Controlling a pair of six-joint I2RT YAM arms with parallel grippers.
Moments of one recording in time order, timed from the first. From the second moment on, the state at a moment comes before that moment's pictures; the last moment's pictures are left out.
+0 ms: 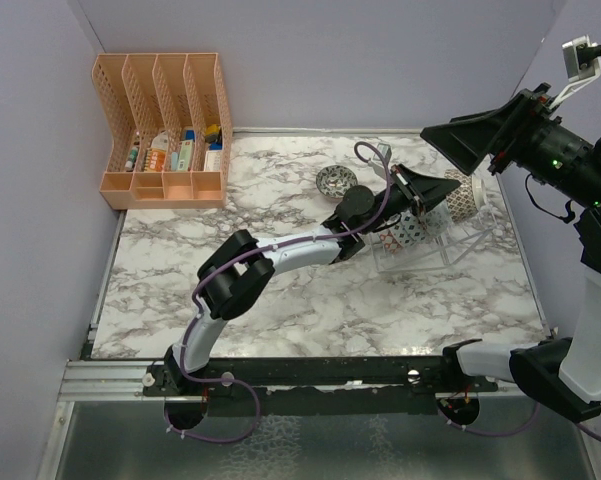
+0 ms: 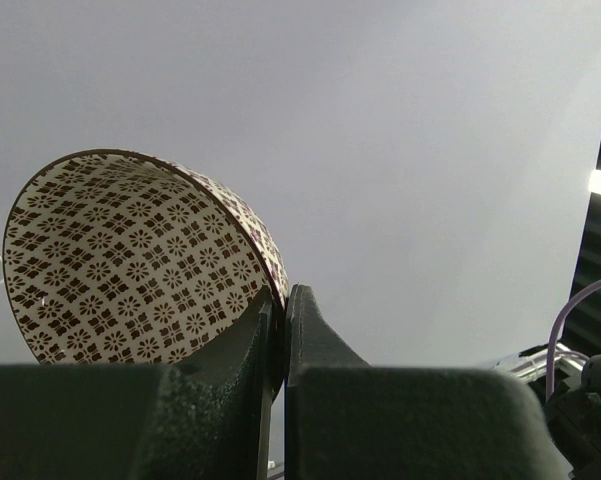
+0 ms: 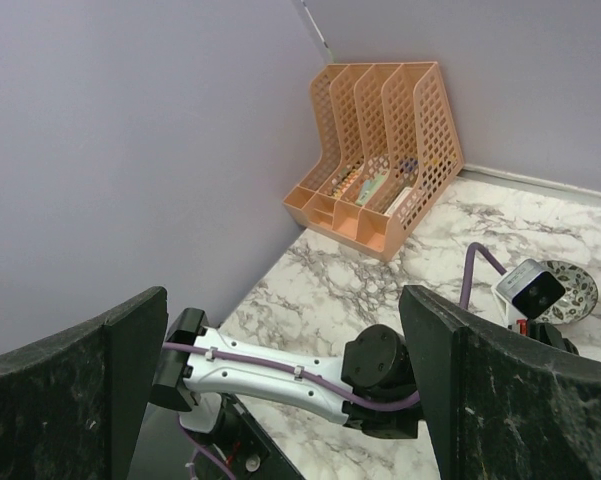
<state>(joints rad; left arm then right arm) -0.98 2.12 1.60 0.93 0.10 -1.64 0.26 1.28 2.30 -0.95 -0.53 0.49</state>
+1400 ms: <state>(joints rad) -0.94 2.28 1.72 0.81 0.04 -1.76 0.26 1.25 2.28 -1.00 -0.51 0.45</state>
